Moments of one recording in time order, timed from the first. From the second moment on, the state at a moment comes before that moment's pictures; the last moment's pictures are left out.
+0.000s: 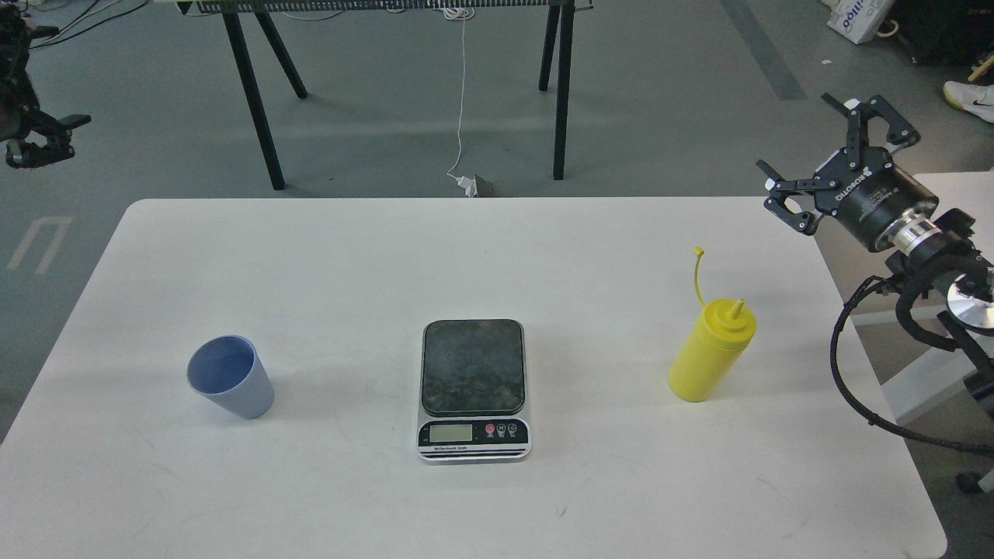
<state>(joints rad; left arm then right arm) -1.01 0.71 -0.87 -0.41 0.47 -0.49 0.31 0.61 -0.55 0.97 0.84 0.09 0.49 -0.07</state>
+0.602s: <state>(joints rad) -1.15 0.70 -0.78 -0.44 0.62 -0.49 0.10 0.60 -0.53 0.96 0.82 0.09 0.49 -0.07</state>
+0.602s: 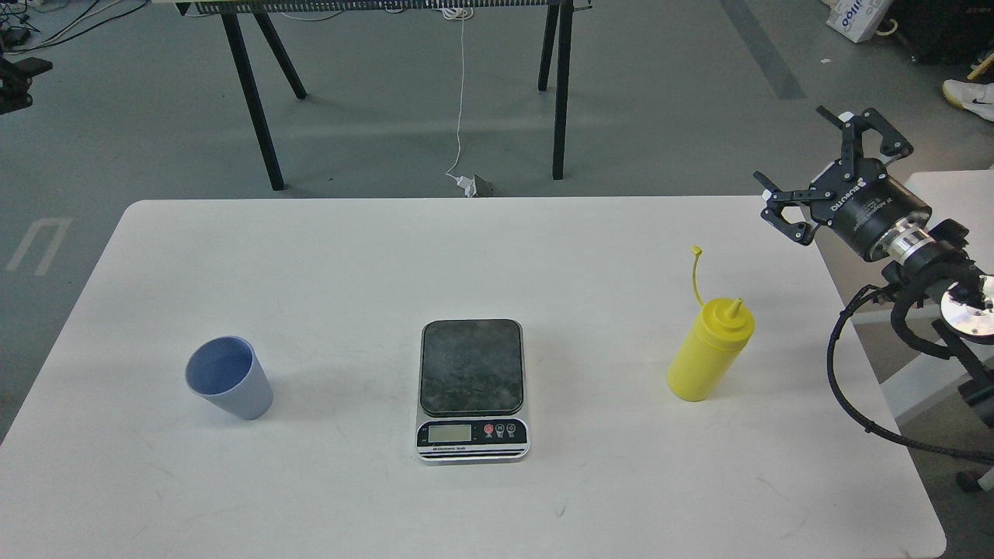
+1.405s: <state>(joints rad) -1.12 0.81 -0.25 -0.44 0.93 -0.49 -0.49 0.58 -0.53 0.96 0.82 0.09 0.49 -0.07</state>
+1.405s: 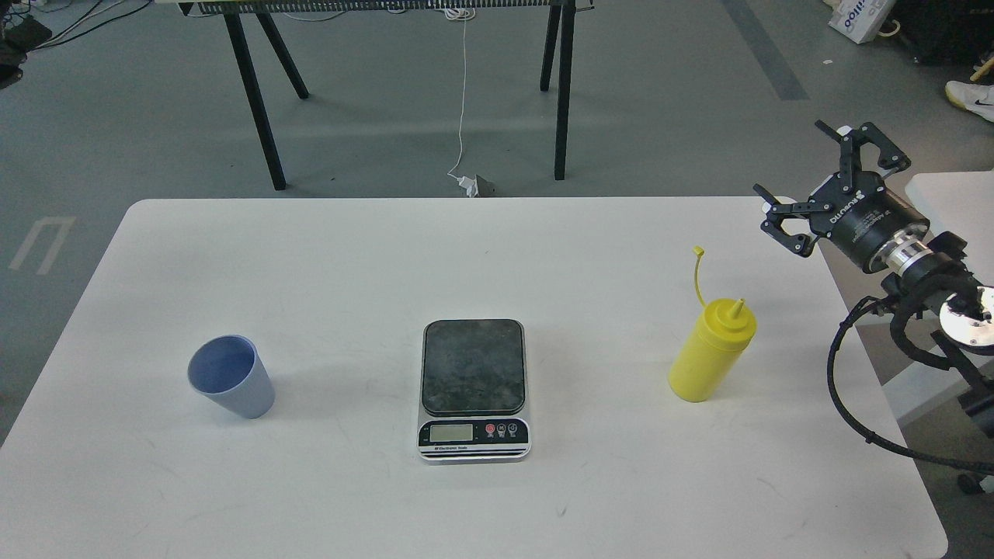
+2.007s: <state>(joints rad) -1.18 0.87 -0.06 -0.90 1.70 -0.49 -0.49 0.56 -0.52 0.96 0.82 0.09 0.49 -0.07</state>
